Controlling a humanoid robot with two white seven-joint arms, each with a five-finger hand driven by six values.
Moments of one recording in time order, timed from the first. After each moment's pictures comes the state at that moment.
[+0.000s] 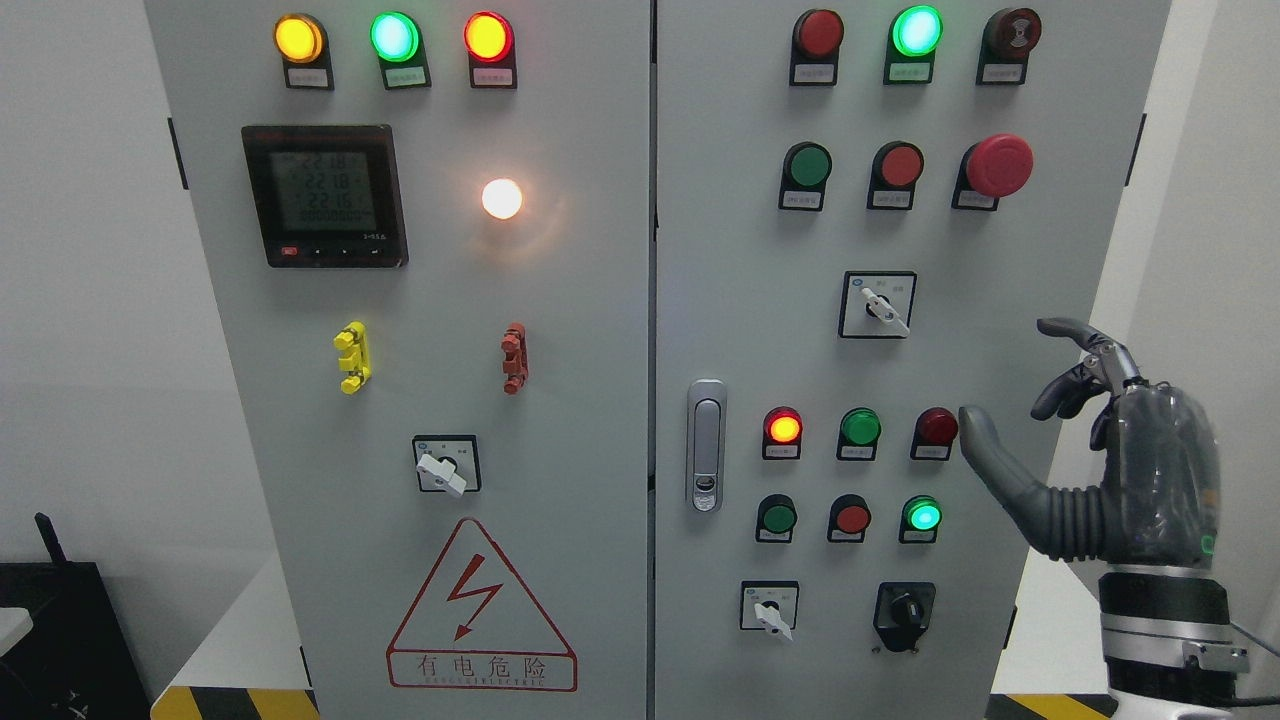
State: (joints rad) left arm 0.00 -0.09 0.00 0.00 0.00 -0.07 0.07; right arm -0.47 0.01 -0.16 -1.91 0.81 -0.01 -0.04
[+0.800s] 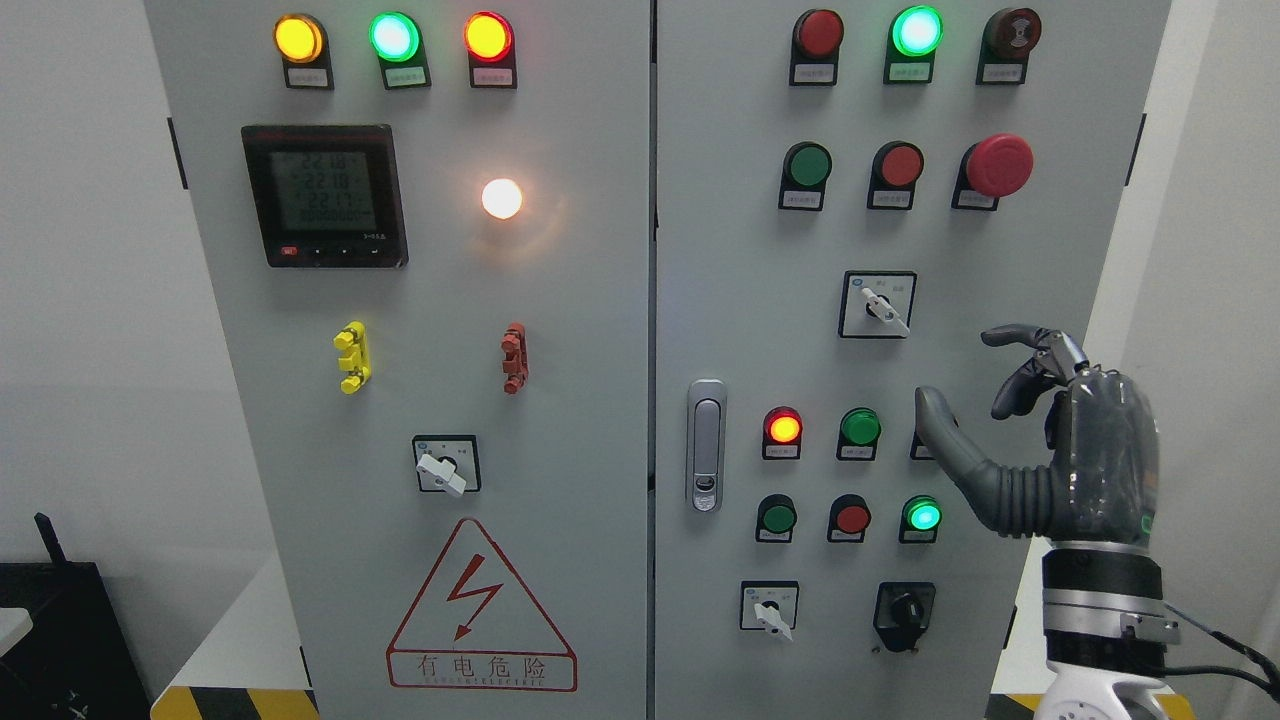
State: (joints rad) left arm 0.00 -0.09 0.00 0.00 0.00 -0.07 0.07; right arm -0.53 0.08 -0.12 -1.87 0.80 0.03 -0.05
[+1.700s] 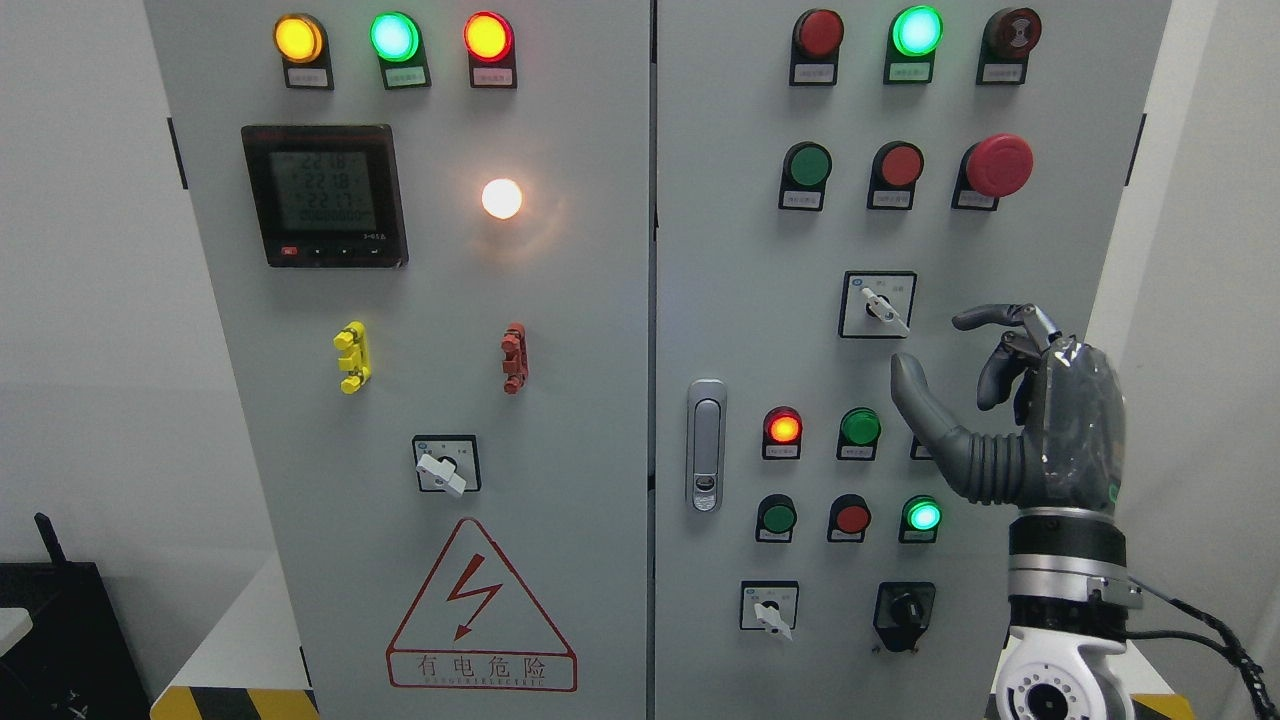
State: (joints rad) left arm 0.00 -0.09 0.00 0.00 0.00 -0.07 0.07; right arm -0.59 0.12 -0.08 -1.86 0.78 0.14 -0.05
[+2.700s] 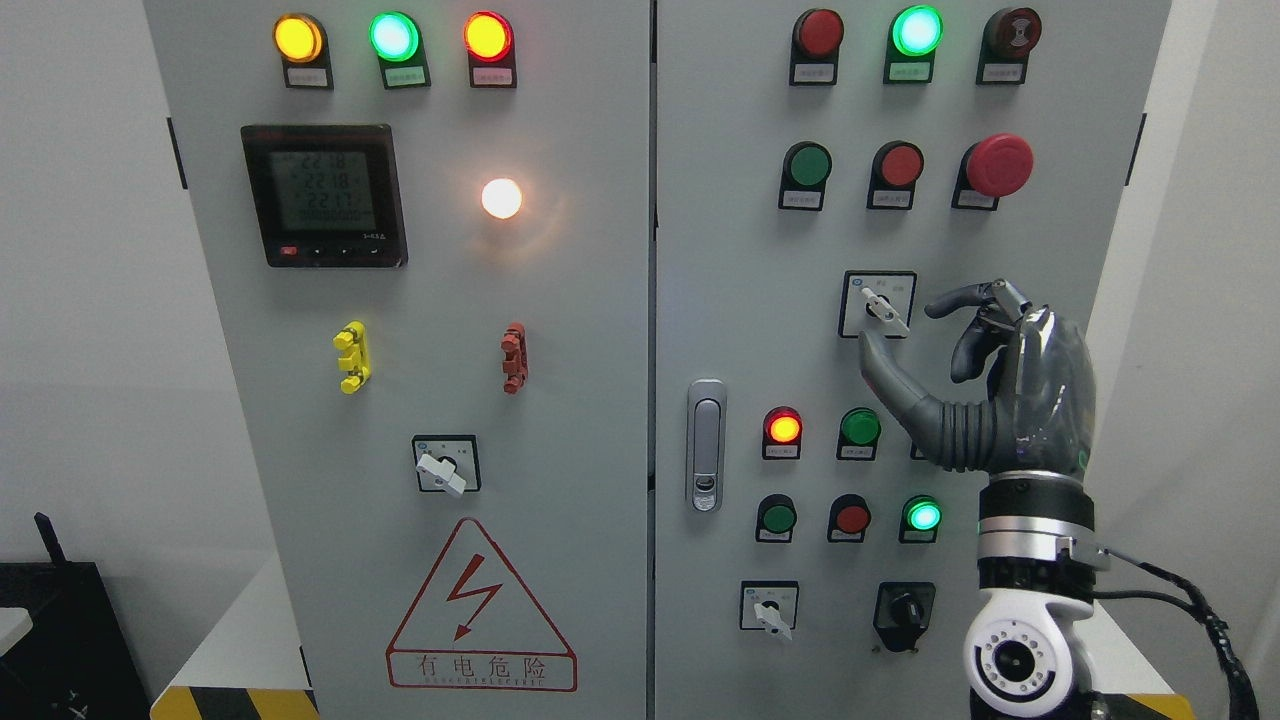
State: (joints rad) left arm 0.00 -0.09 0.00 0.00 0.00 -0.07 0.07; right arm -0.65 0.13 -0.02 -1.85 0.78 0.27 -0.05
